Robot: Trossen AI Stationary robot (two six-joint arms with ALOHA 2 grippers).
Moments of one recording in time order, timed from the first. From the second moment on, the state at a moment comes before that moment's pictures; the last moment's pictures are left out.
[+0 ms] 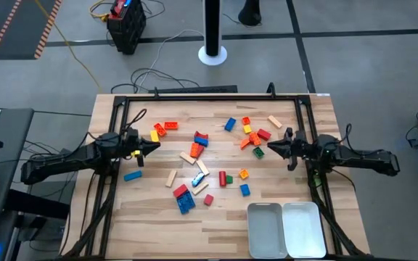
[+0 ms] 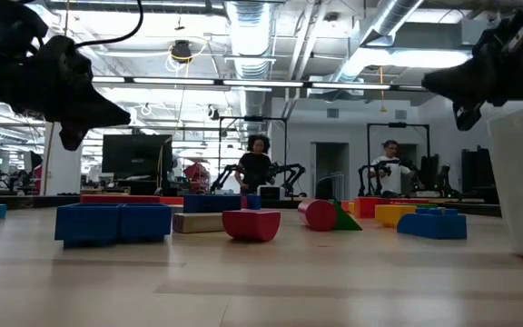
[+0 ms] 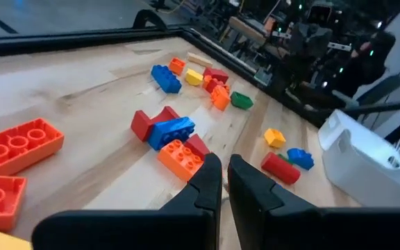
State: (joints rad) left arm 0.27 0.15 0.09 -0.09 -0.04 -0.50; right arm -0.10 0.03 0.02 0.11 0.06 0.40
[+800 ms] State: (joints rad) left arm 0.22 0.21 0.15 -0.09 -0.25 -0.40; right arm -0.05 0.52 0.08 0.50 0.13 0.33
